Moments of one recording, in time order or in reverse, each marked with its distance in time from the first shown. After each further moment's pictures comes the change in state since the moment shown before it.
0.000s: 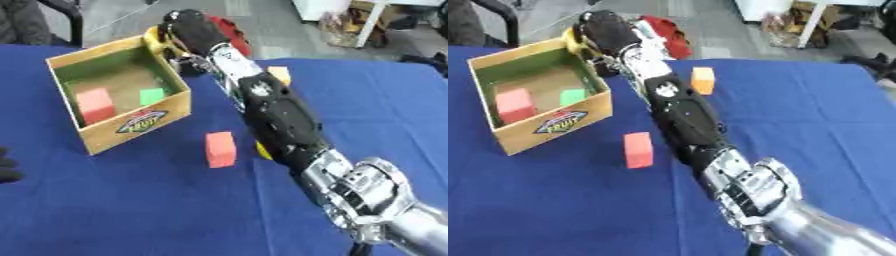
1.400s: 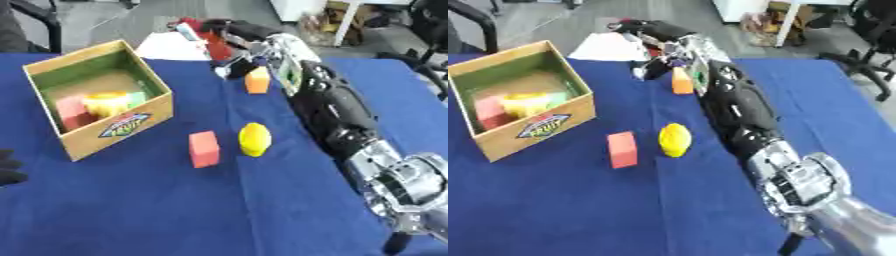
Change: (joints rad) left arm 0.040 -0.006 0.019 0.005 -0.007 0.002 0.015; right arm 0.077 -0.286 -0.091 0.027 -0.387 -0.011 0.458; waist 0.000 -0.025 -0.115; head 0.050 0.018
